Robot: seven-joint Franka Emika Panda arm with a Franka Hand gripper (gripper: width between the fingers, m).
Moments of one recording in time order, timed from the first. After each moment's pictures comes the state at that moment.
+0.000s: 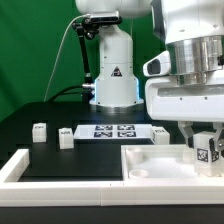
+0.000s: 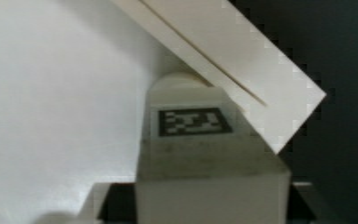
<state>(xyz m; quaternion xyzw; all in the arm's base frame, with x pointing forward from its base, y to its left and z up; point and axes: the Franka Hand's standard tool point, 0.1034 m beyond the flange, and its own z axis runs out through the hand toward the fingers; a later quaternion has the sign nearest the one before) 0.625 0.110 0.071 -0.86 0.50 -0.04 0.08</state>
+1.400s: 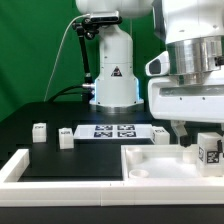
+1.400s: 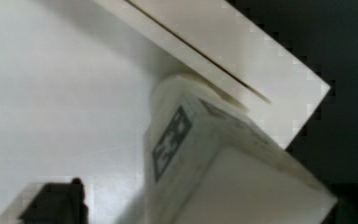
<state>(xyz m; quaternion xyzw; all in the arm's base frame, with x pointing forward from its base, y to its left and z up) 0.624 0.106 0.070 -0.92 0.39 -0.05 0.07</state>
